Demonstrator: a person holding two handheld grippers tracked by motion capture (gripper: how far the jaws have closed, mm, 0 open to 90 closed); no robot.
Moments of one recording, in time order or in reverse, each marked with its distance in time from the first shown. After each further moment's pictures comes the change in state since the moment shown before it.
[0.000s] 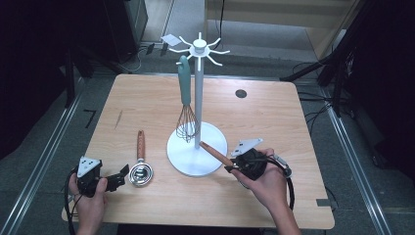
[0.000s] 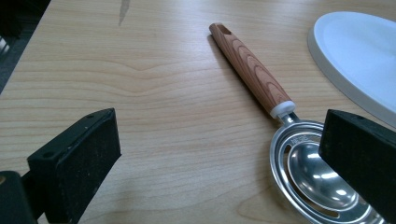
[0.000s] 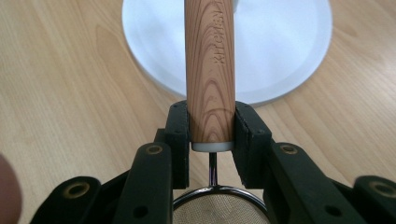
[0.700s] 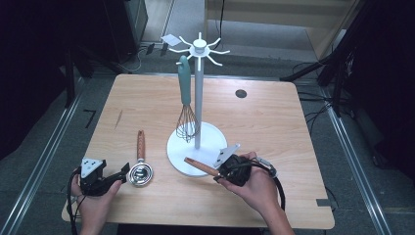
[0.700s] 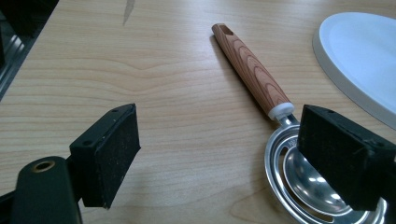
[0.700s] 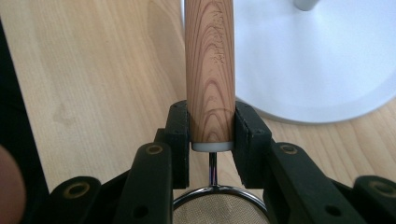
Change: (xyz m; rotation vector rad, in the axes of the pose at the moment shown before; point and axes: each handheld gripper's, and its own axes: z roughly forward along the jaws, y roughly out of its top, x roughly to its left) left arm -0.010 0.001 -0.001 -0.002 0.044 -0.012; right arm 0.029 0.018 0.020 0.127 0.091 -0.139
